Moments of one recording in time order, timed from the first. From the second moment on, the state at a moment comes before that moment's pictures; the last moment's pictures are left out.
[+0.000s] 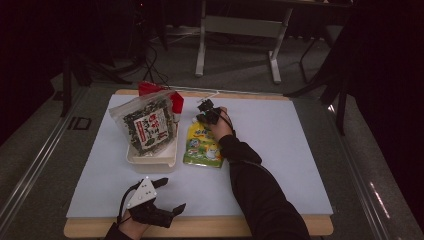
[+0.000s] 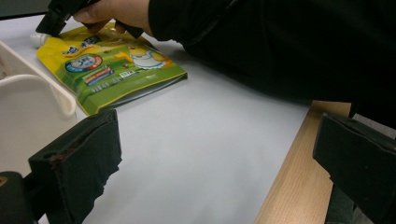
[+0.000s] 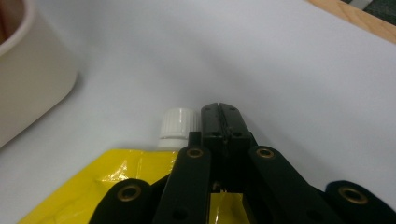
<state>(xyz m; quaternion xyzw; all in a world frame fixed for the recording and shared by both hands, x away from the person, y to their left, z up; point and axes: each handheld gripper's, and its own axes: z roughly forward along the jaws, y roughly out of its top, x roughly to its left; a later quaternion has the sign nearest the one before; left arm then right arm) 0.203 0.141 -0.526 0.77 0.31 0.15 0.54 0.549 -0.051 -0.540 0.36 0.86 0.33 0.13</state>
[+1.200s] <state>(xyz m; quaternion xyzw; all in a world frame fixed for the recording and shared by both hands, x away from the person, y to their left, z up) 0.208 0.132 -0.524 0.78 0.30 0.15 0.53 0.419 -0.075 -0.539 0.25 0.90 0.34 0.10</state>
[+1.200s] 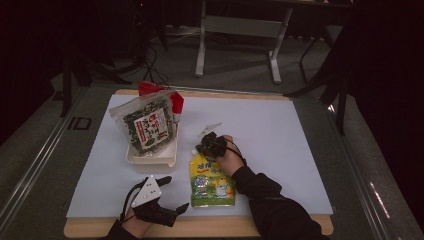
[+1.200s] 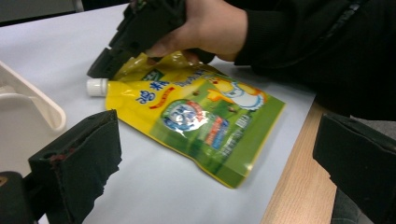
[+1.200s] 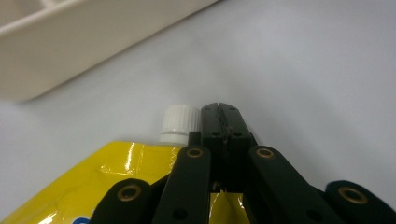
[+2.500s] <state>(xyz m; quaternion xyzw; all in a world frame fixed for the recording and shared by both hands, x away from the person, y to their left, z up) 0.211 0.127 -0.526 0.78 0.29 0.15 0.53 0.397 -0.169 -0.520 0.27 0.90 0.33 0.09</state>
